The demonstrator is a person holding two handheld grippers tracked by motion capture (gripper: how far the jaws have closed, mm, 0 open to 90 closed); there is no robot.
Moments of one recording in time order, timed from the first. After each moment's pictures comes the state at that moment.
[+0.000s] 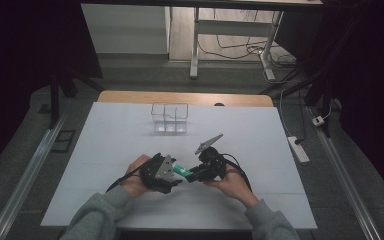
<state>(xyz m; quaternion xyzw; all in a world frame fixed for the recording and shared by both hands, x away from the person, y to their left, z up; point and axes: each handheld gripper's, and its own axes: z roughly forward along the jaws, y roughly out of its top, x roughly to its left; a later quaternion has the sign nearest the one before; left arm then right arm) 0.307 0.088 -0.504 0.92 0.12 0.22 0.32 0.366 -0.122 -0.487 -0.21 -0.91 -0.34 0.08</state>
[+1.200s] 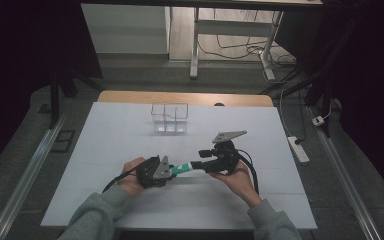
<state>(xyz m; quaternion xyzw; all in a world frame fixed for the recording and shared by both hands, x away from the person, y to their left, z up) 0.313 0.104 -0.508 0.92 0.13 0.21 0.30 0.369 -0.155 -0.464 -0.27 -0.84 -0.47 0.01</state>
